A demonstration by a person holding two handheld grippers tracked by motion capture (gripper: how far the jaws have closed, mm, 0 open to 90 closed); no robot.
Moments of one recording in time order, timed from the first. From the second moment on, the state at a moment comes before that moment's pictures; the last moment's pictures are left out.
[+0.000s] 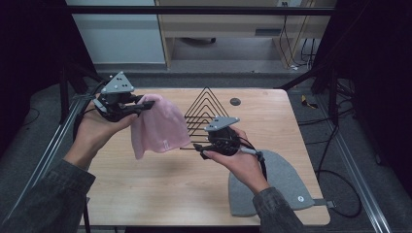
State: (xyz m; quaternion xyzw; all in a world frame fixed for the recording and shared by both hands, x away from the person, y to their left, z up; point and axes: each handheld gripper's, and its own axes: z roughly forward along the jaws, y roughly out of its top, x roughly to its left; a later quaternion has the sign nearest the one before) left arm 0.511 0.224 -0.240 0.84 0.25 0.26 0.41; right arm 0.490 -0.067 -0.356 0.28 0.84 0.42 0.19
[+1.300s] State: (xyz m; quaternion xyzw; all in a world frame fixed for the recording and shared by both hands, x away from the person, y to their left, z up) left arm 0.570 0.188 -0.182 0.82 0.21 0.28 0.45; right arm 0.574 -0.077 -0.311 0.28 0.82 0.47 0.15
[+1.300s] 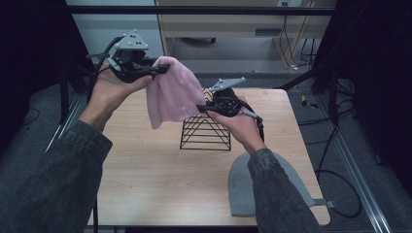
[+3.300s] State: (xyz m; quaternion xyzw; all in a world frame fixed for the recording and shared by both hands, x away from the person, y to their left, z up) left arm 0.600 0.102 -0.244 0.84 0.17 0.25 0.45; right arm 0.572 -0.143 -0.380 0.34 0.81 0.44 0.20
